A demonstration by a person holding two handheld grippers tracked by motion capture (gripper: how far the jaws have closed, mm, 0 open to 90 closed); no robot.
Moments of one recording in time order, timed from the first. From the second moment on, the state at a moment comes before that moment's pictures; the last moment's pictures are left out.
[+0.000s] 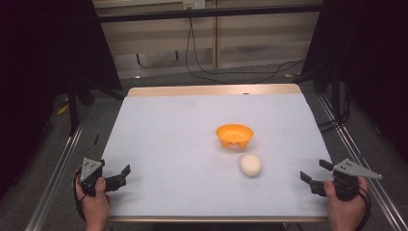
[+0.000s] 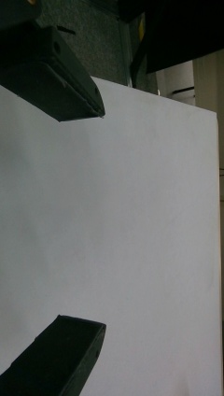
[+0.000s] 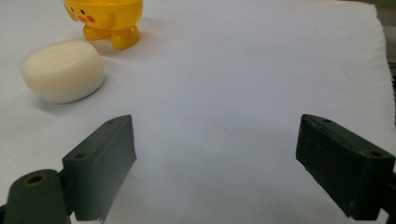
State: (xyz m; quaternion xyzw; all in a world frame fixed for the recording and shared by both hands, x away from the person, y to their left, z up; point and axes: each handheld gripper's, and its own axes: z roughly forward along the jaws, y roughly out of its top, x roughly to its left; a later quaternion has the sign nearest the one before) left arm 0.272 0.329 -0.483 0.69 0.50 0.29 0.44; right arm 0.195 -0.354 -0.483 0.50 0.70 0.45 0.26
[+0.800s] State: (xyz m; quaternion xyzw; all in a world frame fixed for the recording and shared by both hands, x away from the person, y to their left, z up) left arm 0.272 0.332 -0.483 0.69 0.49 0.27 0.46; right arm 0.229 -0.337 -0.460 0.43 0.82 0.35 0.17
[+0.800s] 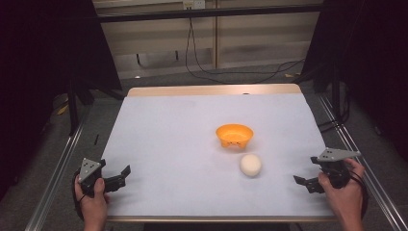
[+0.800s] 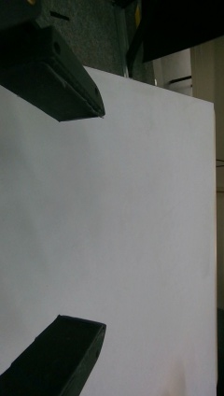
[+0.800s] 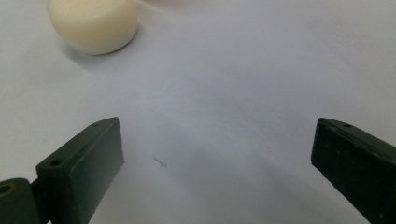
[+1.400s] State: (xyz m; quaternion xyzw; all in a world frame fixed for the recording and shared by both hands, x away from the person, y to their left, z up) left arm 0.272 0.331 -0.483 0.69 0.48 0.27 0.46; right arm 0.270 -0.291 -0.445 0.36 0.87 0.30 0.12
